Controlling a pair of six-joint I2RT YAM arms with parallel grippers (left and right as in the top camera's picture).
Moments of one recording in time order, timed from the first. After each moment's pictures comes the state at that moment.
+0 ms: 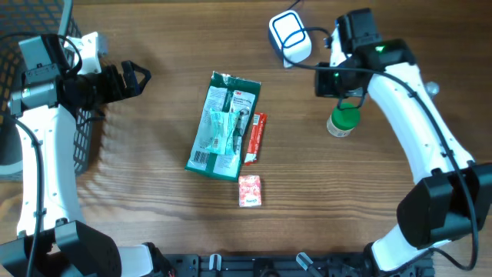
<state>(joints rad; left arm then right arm) 0.29 1.55 1.40 -0.87 0.49 0.02 0.24 1.78 1.55 -0.99 -0.13 0.25</state>
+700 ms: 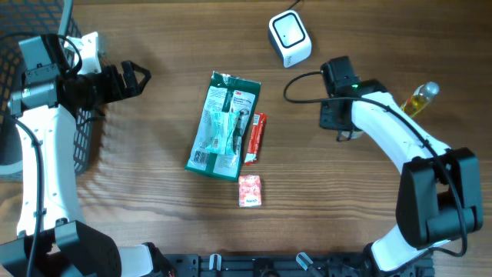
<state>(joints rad) 0.29 1.55 1.40 -0.87 0.49 0.02 0.23 1.78 1.18 -0.79 0.26 0.36</state>
